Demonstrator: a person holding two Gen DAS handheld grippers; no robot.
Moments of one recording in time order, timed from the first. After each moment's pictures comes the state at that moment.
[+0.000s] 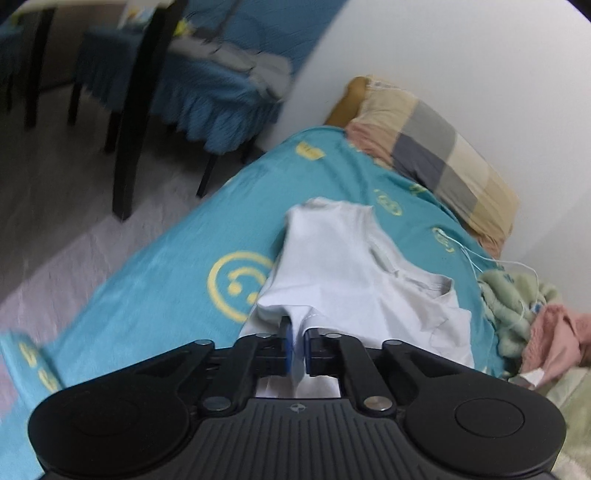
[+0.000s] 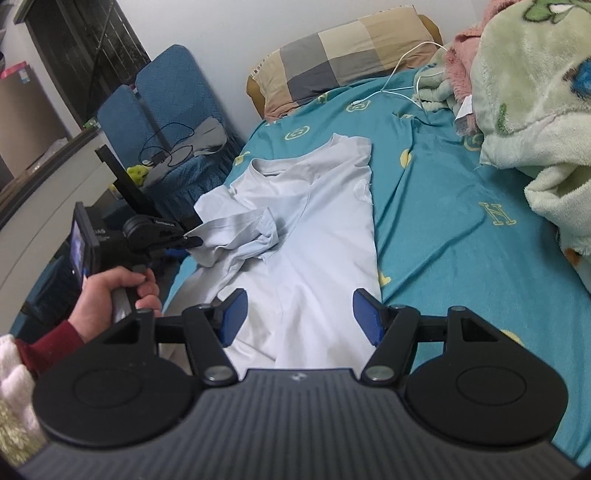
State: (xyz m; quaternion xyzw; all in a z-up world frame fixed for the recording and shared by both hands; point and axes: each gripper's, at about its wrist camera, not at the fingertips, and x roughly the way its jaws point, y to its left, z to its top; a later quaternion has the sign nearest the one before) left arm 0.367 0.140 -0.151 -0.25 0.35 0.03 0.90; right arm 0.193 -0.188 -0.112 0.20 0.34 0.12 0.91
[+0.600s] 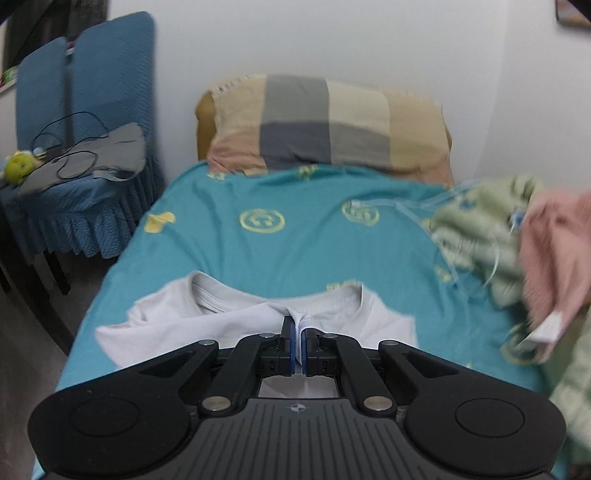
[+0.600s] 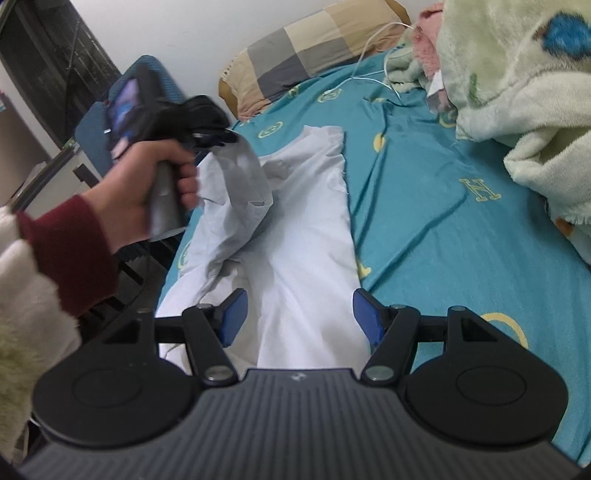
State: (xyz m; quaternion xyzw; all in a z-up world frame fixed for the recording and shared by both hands) left arm 0.506 -0.044 -0.126 0.00 0.34 -0.05 0.94; right arm 0.208 -0.202 -0.134 0.23 0.36 0.09 0.90
